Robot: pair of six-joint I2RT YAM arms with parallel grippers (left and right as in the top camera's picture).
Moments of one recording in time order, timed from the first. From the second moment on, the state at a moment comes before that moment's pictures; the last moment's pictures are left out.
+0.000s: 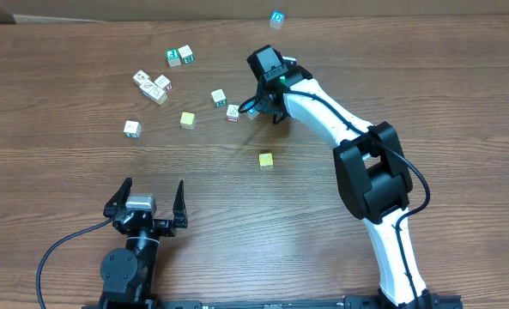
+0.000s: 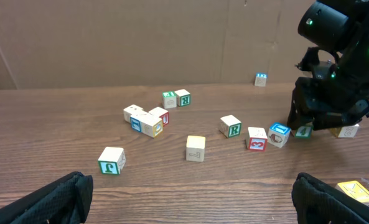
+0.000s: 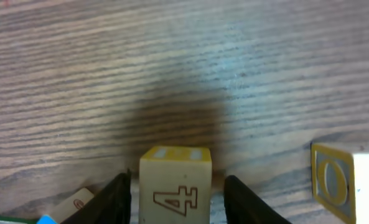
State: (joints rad) left arm -0.10 0.02 0.01 -0.08 -0.03 -0.02; right arm 0.49 2.37 1.91 -0.72 0.20 0.60
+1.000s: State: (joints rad) left arm -0.10 0.02 0.01 -0.08 -0.03 -0.02; right arm 0.47 2.35 1.92 -0.82 0.17 0.53
